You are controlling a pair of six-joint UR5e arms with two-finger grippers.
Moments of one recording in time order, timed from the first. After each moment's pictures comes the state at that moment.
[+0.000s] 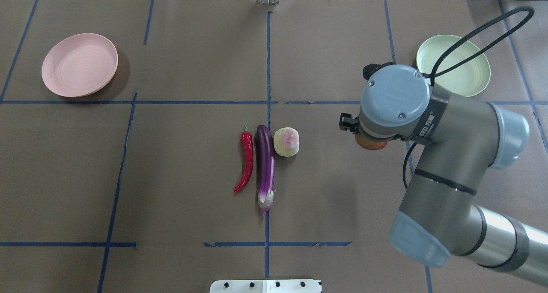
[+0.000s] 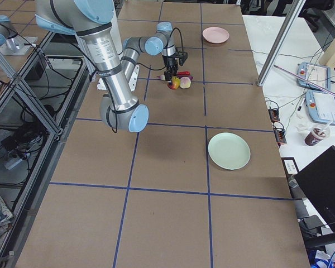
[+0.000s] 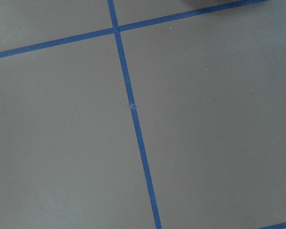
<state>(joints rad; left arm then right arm) -1.56 -1.30 -1.96 -1.47 -2.38 0.19 0.61 -1.08 2.04 -1.99 1.66 1.32</state>
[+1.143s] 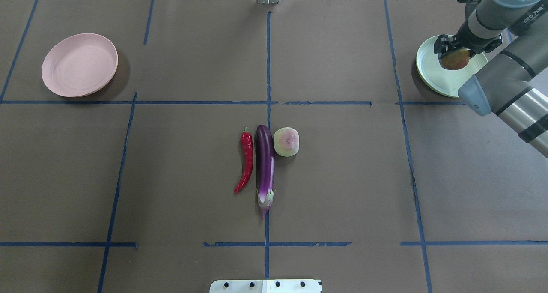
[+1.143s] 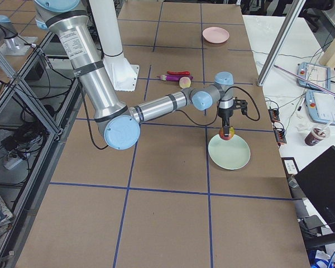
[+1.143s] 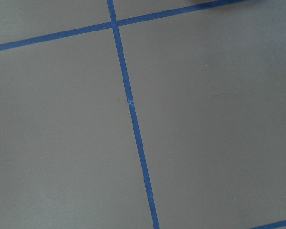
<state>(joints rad) -1.55 -1.30 -1.96 -1.47 -2.38 0.19 1.09 -1.14 1.37 -1.32 1.95 0.75</state>
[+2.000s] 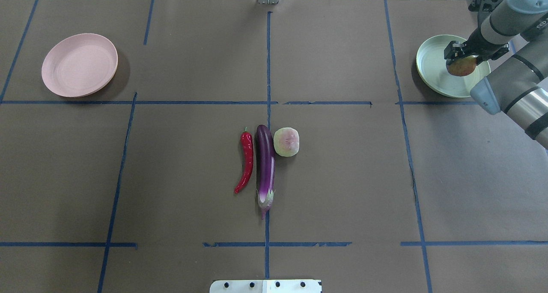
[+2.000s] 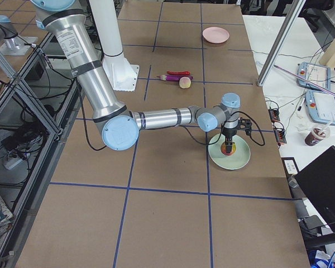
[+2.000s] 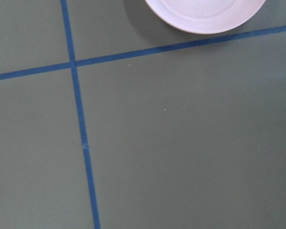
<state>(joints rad) -1.33 -1.42 -1.97 -1.67 -2.38 -0.26 1.12 -1.14 1.23 -1.17 2.02 0.74</state>
